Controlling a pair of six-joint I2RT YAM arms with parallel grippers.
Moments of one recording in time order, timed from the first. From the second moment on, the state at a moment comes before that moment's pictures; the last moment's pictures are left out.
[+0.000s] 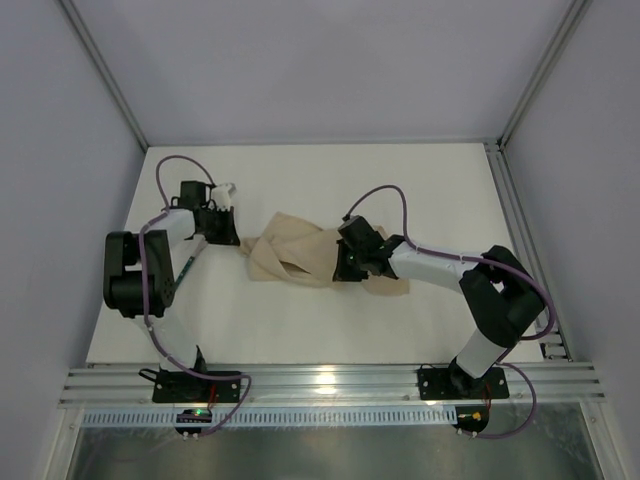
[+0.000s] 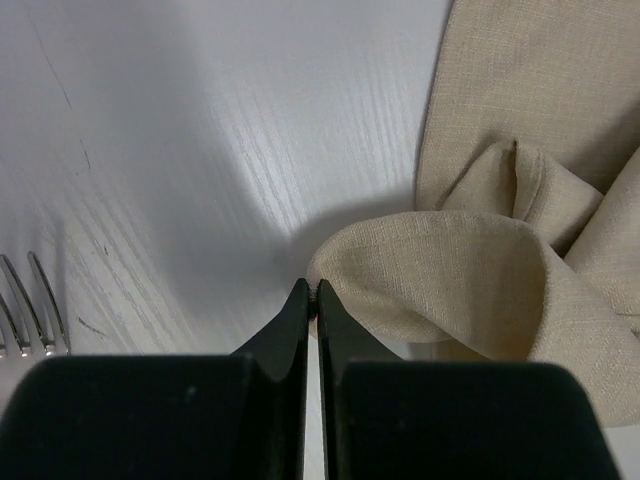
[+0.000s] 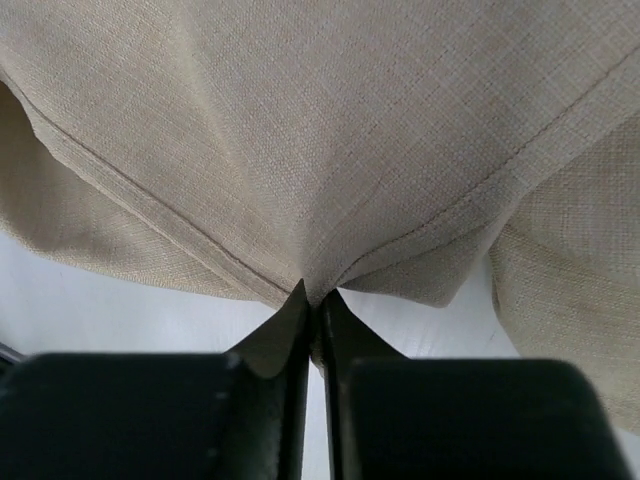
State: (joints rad) left arm 0.02 1.82 1.09 -0.35 0.43 0.11; right arm 0.73 1.66 0.96 -0.26 -0.04 0.73
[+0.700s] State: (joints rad) left arm 0.02 1.31 1.27 -0.55 0.44 0.16; right arm 0.71 1.30 1.60 -0.67 0.16 0.46
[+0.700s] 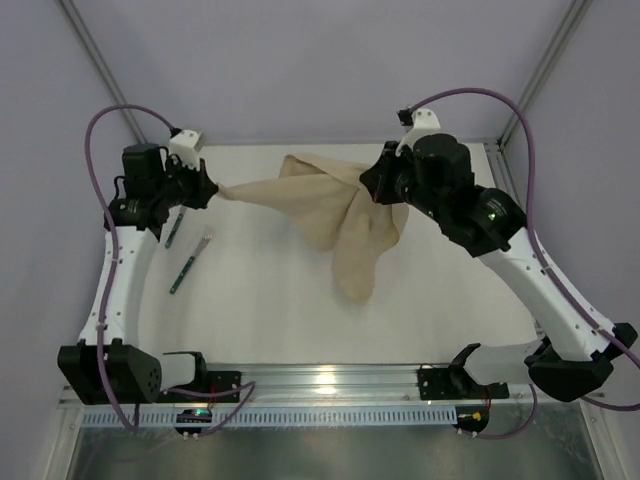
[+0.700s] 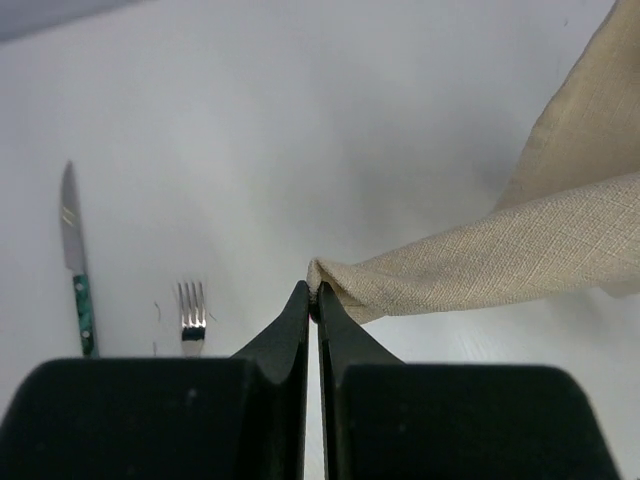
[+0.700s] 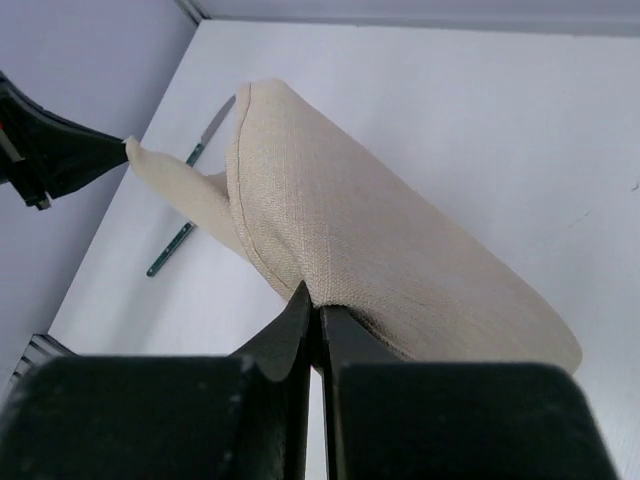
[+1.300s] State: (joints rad) left arm 0.02 0.97 1.39 -0.82 0.51 0.18; right arm 0.70 0.96 1.32 -0.84 0.01 0.50
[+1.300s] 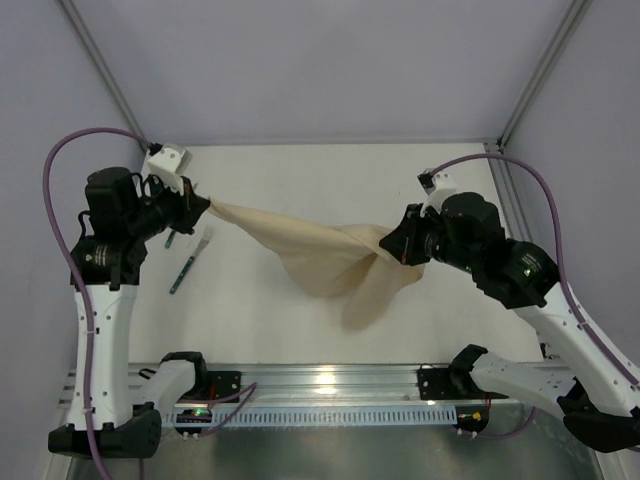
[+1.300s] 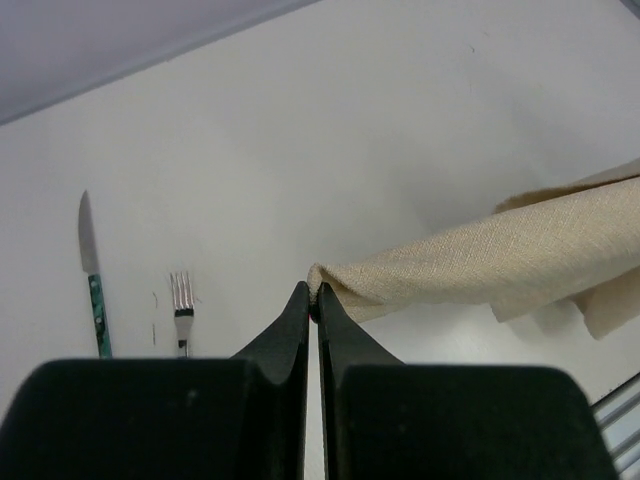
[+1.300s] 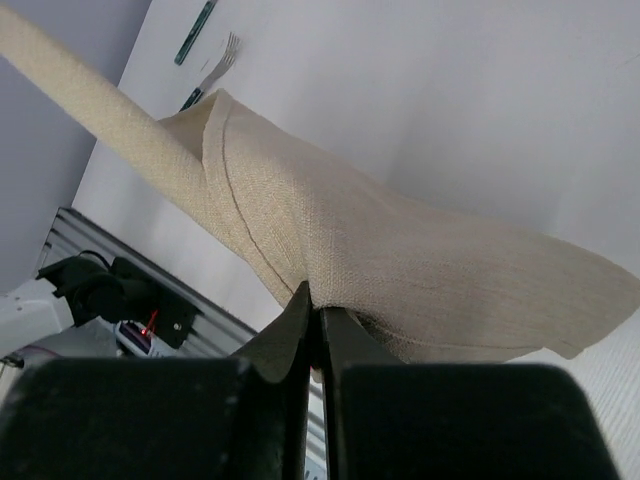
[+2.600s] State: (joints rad) left arm -0.59 1.37 0.95 -0.58 0.16 0.42; right arm 0.46 1.21 0.68 -0.45 -0.03 0.63
